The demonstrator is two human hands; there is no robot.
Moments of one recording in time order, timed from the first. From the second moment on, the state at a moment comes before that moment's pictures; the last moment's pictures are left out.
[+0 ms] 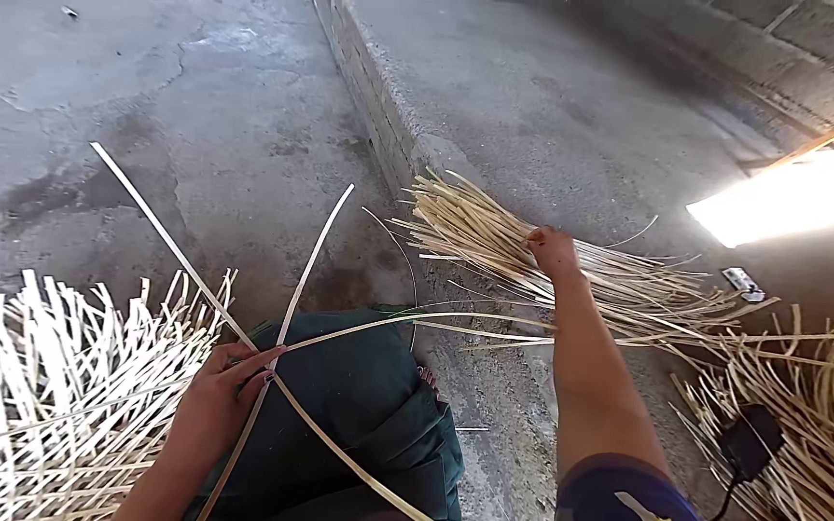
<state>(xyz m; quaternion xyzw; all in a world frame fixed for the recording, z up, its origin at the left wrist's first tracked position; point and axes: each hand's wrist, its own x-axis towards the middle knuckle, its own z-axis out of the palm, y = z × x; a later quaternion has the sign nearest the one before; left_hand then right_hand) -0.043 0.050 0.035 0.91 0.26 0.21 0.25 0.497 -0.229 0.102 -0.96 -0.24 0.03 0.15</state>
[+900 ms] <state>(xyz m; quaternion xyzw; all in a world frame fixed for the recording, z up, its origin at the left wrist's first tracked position) -0.047 0.047 0.039 0.91 0.26 0.21 0.25 0.446 -0.246 0.214 -0.91 -0.25 -0.27 0.17</state>
